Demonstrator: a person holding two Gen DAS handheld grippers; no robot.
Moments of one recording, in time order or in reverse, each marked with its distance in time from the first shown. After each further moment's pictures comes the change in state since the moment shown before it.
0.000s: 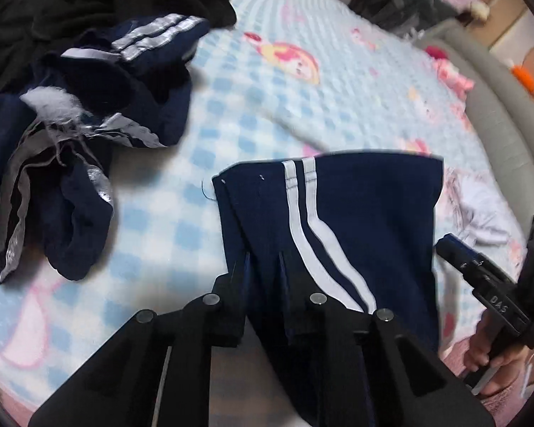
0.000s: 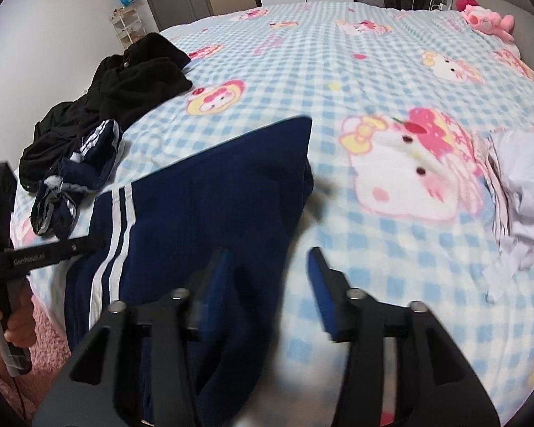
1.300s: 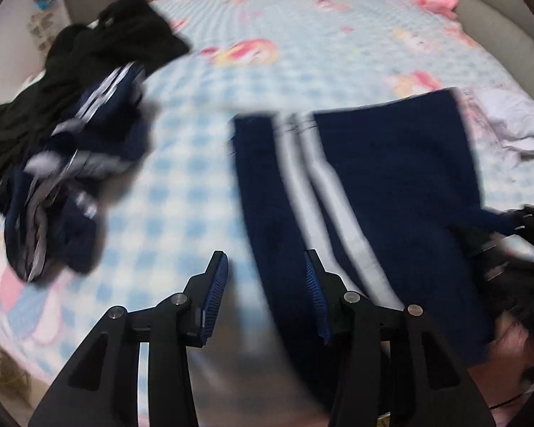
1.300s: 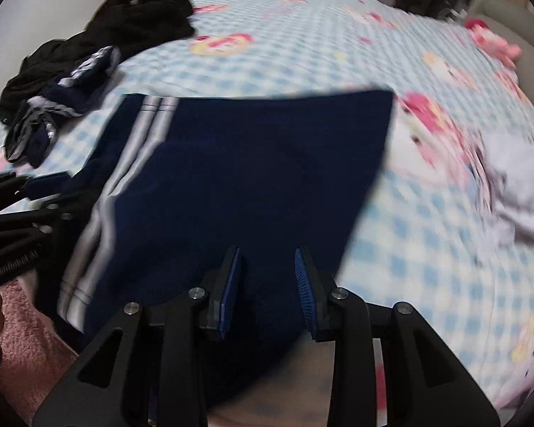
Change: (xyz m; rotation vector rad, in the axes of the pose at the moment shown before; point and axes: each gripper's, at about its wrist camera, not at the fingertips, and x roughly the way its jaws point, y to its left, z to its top) left arm 0.011 -0.065 -0.043 0.315 0.000 0.282; right arm -0.013 0.028 -0.042 -0.116 0.064 -0.118
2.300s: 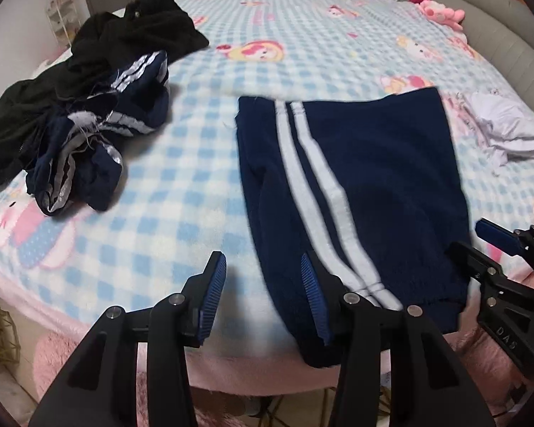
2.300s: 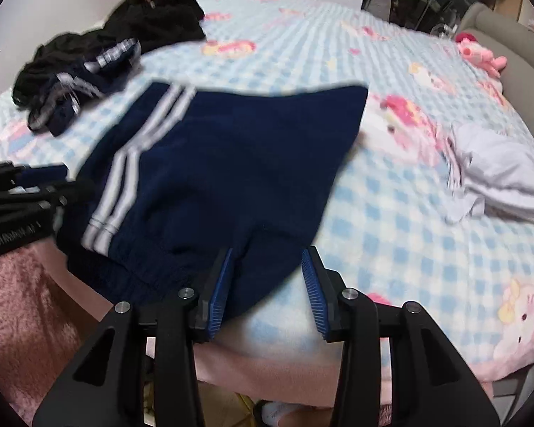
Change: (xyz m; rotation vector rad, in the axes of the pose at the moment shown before) left arm -0.044 -0.025 -0.027 -0.036 0.007 0.030; right arm -0.028 0.015 -0.041 -0.057 -0.012 -0.069
